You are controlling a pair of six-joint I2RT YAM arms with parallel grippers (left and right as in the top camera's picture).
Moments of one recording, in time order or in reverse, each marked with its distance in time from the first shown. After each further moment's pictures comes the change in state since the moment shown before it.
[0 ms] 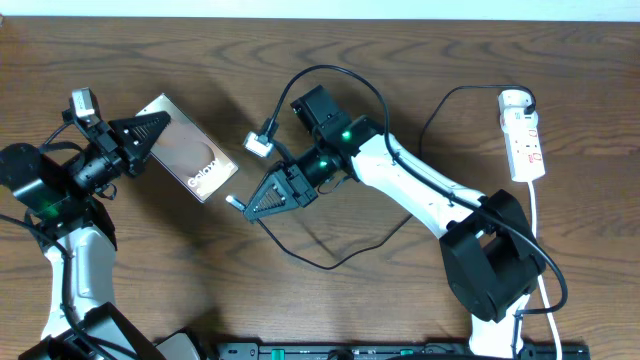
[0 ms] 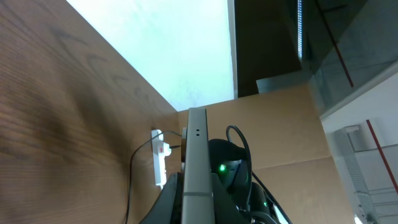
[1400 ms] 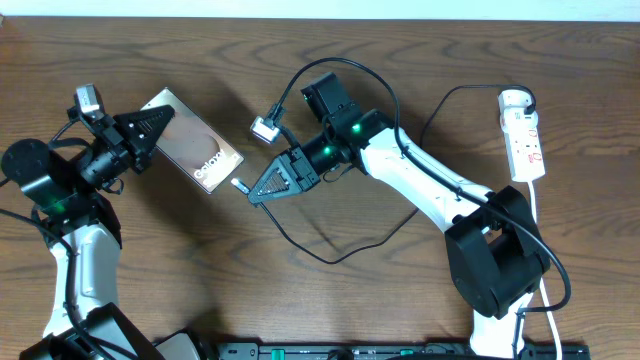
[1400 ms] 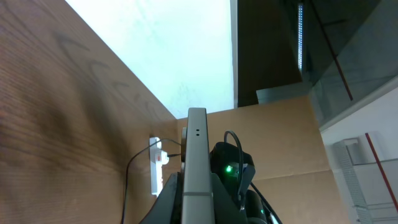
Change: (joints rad) left arm -0.040 0.000 0.000 0.000 -0.079 -0.031; right arm -0.042 0.000 0.000 0.101 0.020 0.211
